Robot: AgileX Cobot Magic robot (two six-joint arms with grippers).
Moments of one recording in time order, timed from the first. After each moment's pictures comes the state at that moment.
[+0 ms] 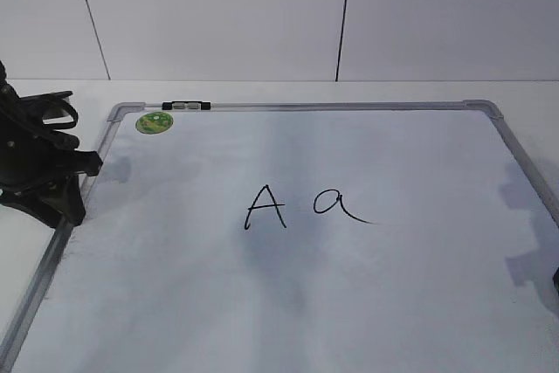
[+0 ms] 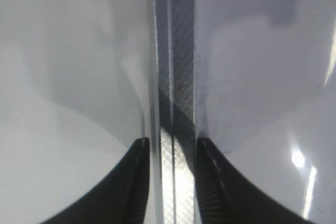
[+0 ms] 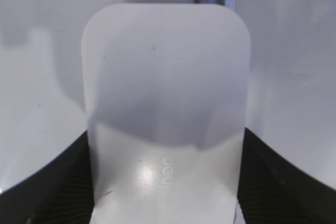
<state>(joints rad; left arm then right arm) -0.11 1.94 -1.21 -0.23 0.89 0.00 0.05 1.46 -0.67 -0.21 0.85 0.20</state>
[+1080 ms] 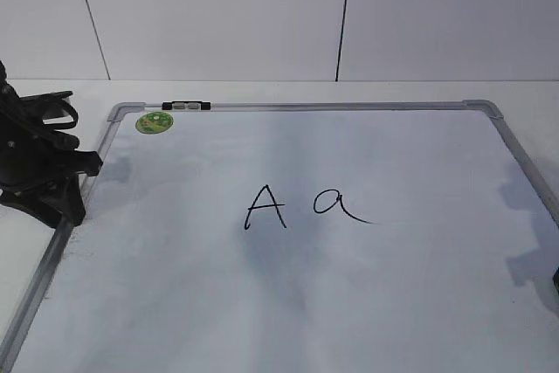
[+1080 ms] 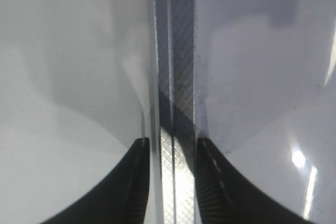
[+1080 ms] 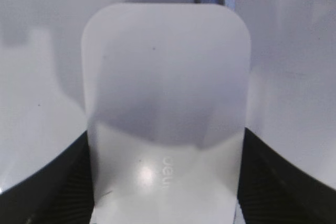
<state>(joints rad) -0.11 1.94 -1.21 -0.22 0.89 0.00 0.05 1.46 -0.68 -0.21 0.85 0.20</state>
